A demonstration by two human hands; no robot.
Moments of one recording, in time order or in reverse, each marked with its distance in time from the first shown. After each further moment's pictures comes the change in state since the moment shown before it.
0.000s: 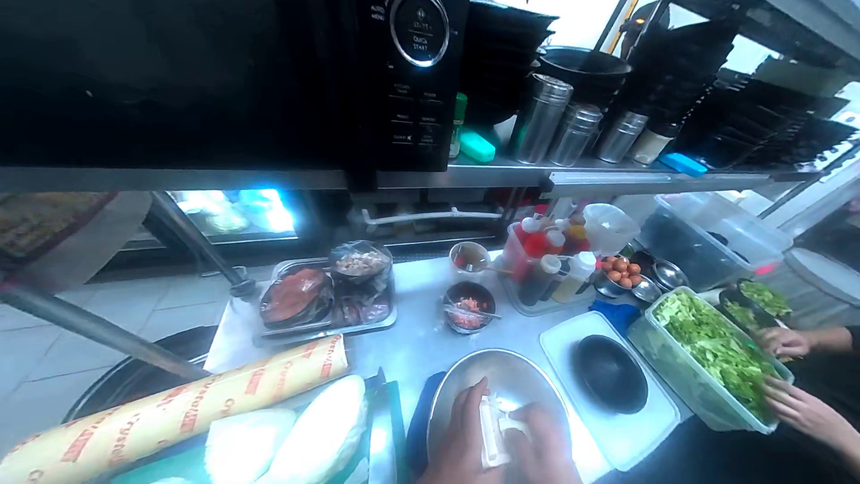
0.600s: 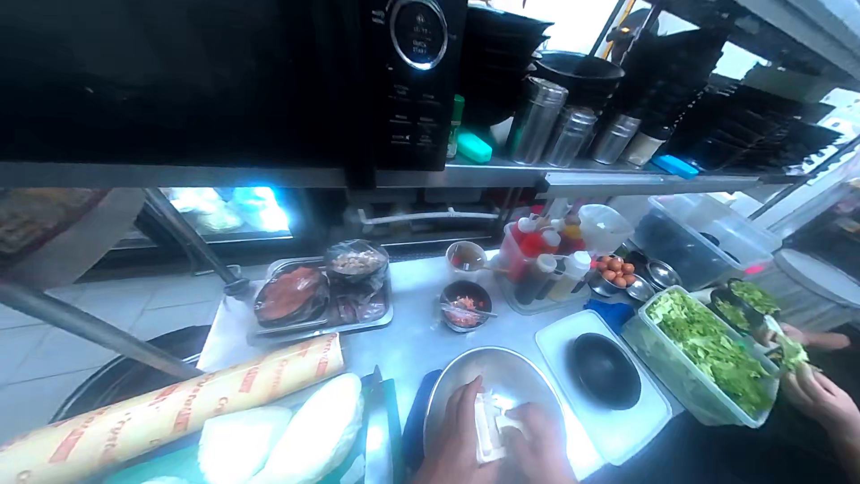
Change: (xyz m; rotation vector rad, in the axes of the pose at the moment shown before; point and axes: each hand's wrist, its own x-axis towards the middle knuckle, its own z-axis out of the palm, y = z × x) left_hand -0.004 0.005 -0.003 0.046 -0.001 -0.039; right_hand -0.007 0.008 0.006 0.051 0.006 0.016
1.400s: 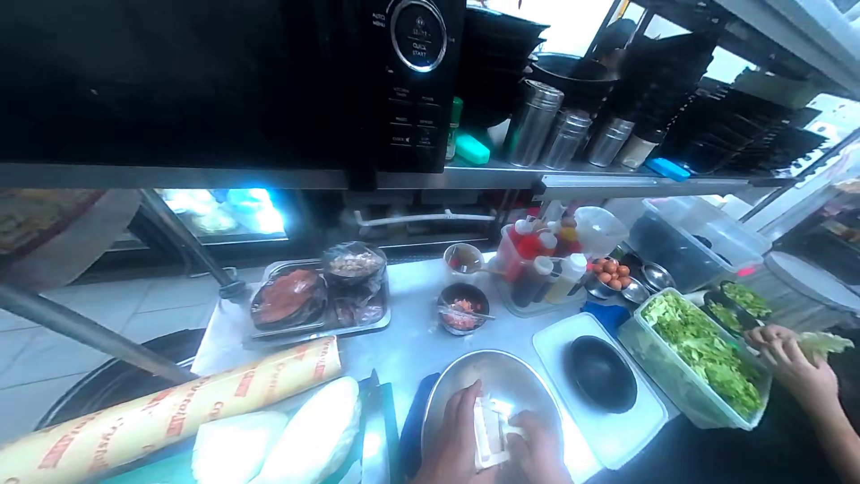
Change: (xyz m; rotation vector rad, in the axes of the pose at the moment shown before) left_hand 0.001 -0.002 0.000 0.030 -0.018 0.005; right_hand -0.007 0.045 0.013 -0.098 -0.127 0.170
